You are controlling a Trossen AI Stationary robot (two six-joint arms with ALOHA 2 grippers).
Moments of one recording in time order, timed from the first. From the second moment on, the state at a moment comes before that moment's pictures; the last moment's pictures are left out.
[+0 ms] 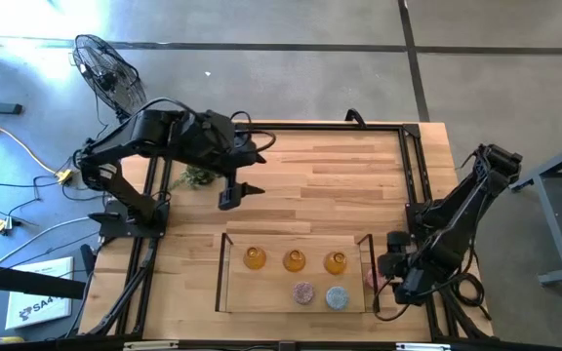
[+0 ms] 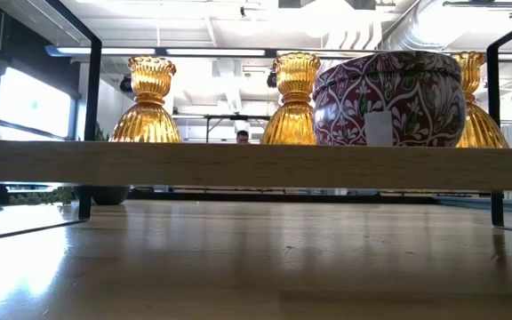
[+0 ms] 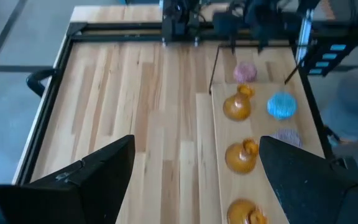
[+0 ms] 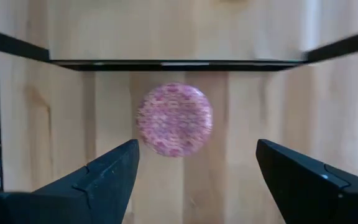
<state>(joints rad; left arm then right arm) -0.04 1.59 2.20 -1.27 -0.05 -0.03 0.94 1.30 0.92 -0.99 0.22 0.92</state>
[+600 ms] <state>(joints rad) -0.05 1.60 2.20 -1.18 -0.03 -0.17 0.94 1.30 0.67 -0.59 0.21 0.88</state>
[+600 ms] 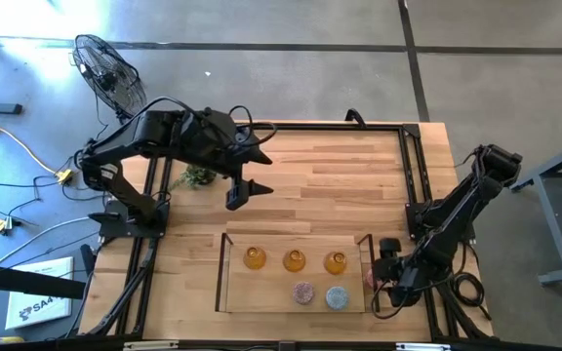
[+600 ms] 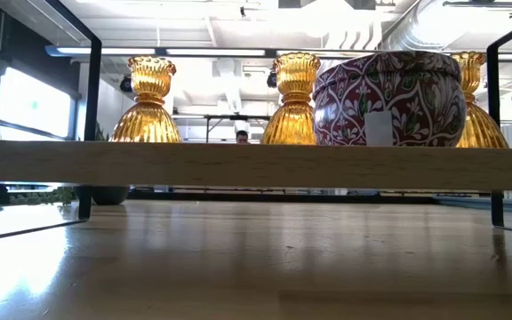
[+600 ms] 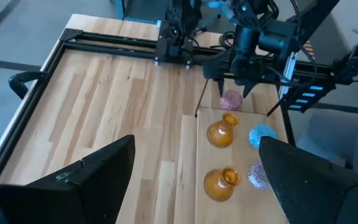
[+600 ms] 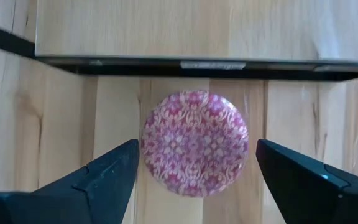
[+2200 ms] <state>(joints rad) -0.05 1.65 2.20 -1.23 0.06 -0.16 0.89 1.48 0.83 -0.84 0.05 1.01</state>
